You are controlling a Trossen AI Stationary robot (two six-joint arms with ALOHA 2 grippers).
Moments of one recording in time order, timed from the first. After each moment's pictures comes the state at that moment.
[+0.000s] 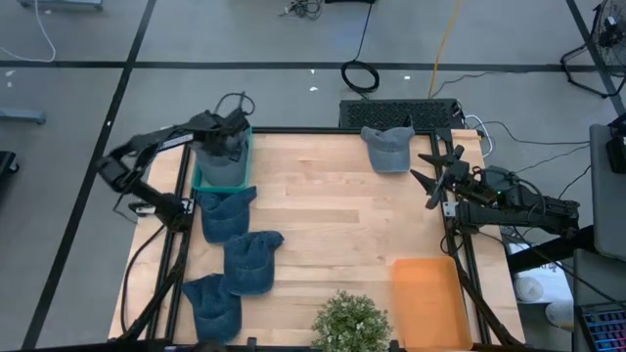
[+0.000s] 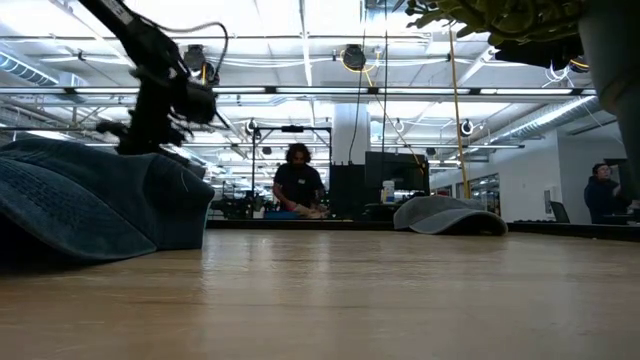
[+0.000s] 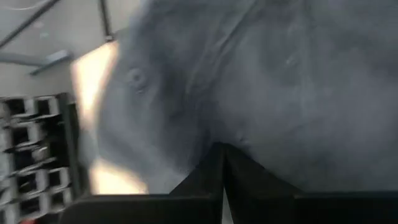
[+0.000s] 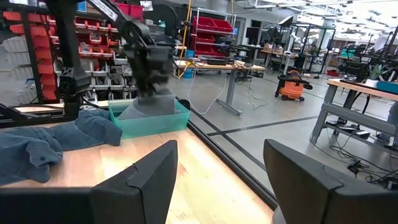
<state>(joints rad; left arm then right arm) 0.86 1.51 0.97 -0.95 -0.50 -0.42 -0.10 0.17 0.44 -0.28 0.42 -0.09</state>
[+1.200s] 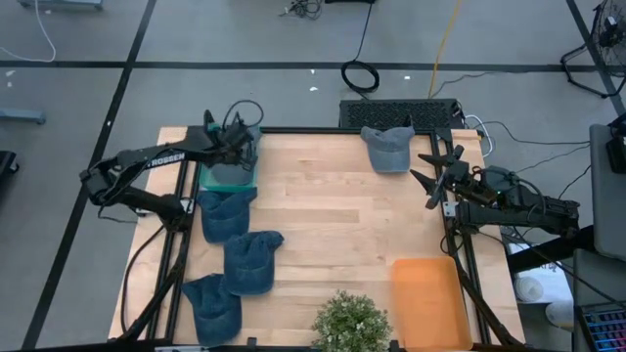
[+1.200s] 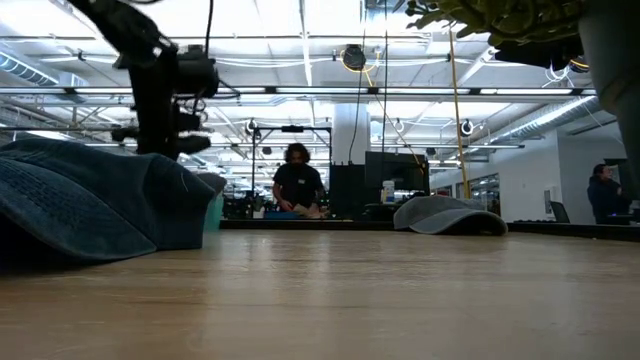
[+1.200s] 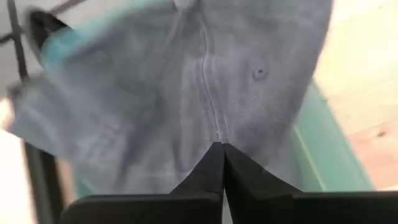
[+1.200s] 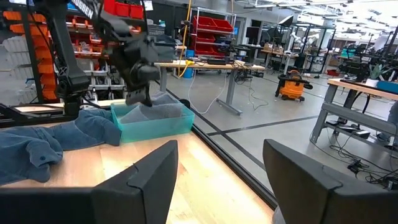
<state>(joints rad) 0.68 1.32 0.80 -0.65 -0.38 -0.43 -0.10 0.17 0.44 -0.28 0.42 -0.09</state>
